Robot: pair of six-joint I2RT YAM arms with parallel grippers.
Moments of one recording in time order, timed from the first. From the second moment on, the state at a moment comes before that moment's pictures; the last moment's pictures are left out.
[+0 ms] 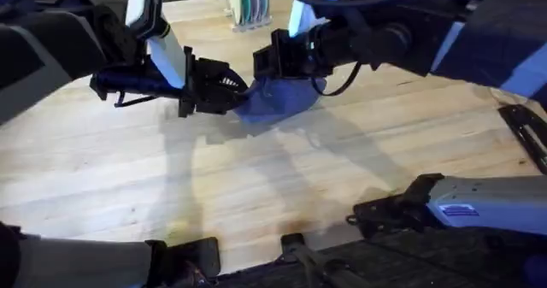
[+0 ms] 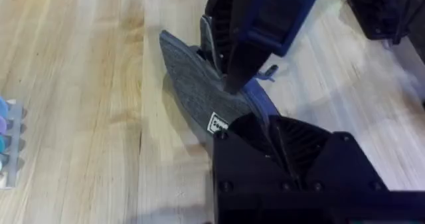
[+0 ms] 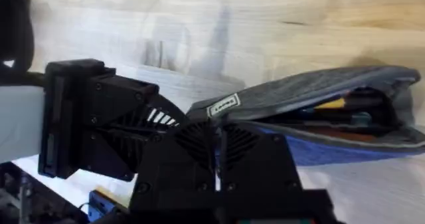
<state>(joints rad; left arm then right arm) -0.11 1.67 1.11 -0.98 1.14 1.53 0.54 1.36 1.07 -0.56 -0.15 0.60</state>
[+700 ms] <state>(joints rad) -0.09 1.68 1.07 -1.04 0.97 1.53 0.28 1.35 1.09 -0.59 0.26 0.56</state>
